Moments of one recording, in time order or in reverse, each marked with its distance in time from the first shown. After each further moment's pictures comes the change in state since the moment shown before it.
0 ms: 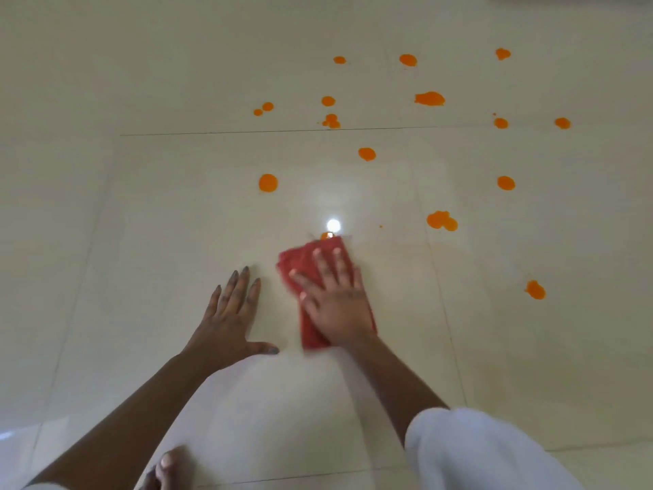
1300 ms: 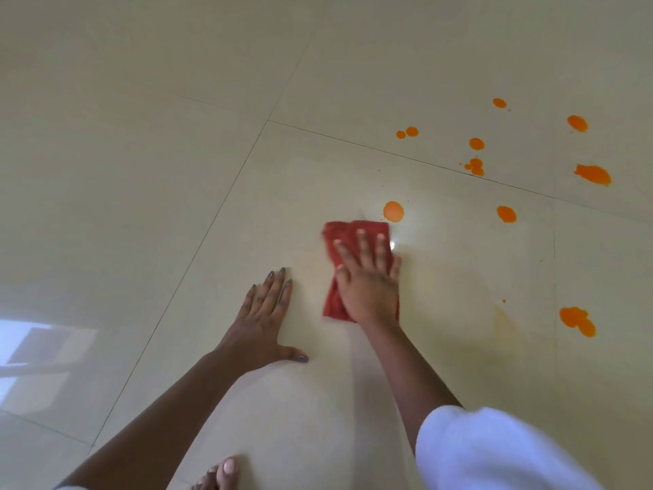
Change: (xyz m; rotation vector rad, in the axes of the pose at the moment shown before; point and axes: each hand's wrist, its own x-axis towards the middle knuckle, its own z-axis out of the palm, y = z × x) left_hand -0.028 -0.083 0.000 -0.129 0.067 -0.215; right_hand 0.119 -0.095 0.015 0.006 -0.199 -0.071
